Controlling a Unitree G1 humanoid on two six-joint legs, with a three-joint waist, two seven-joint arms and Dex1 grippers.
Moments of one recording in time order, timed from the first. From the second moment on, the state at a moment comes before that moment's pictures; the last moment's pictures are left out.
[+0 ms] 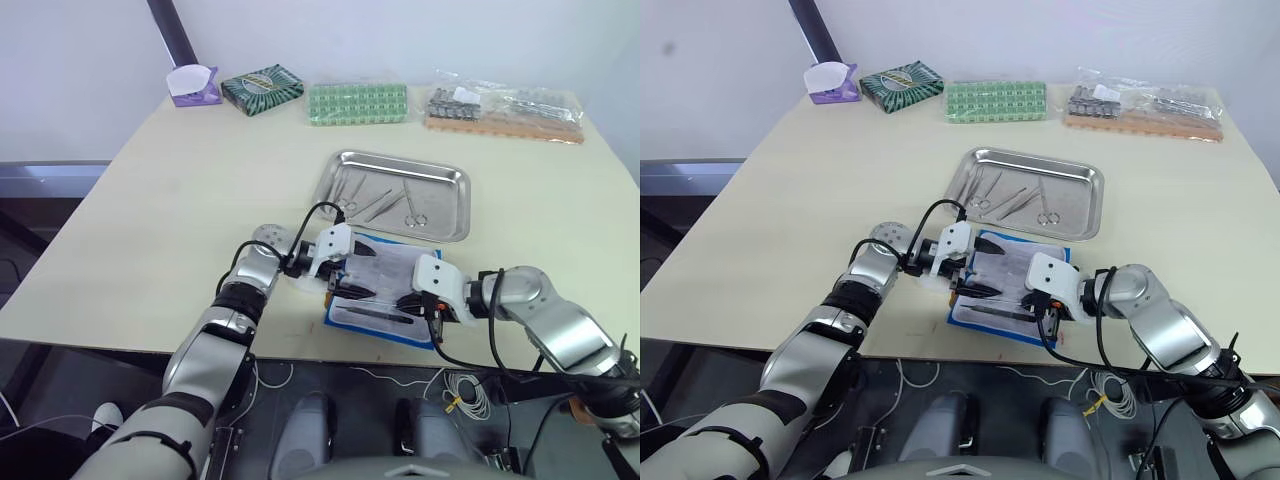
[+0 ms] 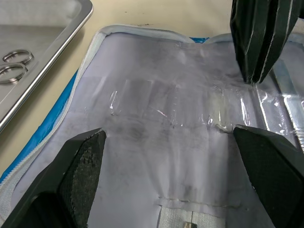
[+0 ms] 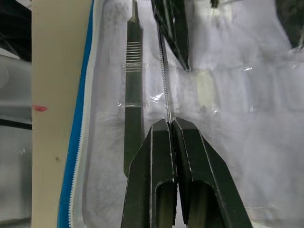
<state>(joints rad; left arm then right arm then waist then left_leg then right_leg) -0.80 0.31 -0.25 0.85 0.01 -0.25 -1.38 -0.39 -0.69 0.39 -0.46 0.13 0.82 0.97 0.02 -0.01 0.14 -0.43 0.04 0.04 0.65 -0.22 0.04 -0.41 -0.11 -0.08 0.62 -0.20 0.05</state>
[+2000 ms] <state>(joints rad) -0.81 0.29 -0.25 0.86 0.04 -0.27 -1.36 -0.20 -0.88 -0.16 -0.69 0.53 1.06 0.90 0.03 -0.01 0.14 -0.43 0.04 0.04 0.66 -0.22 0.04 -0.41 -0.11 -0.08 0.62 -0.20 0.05</state>
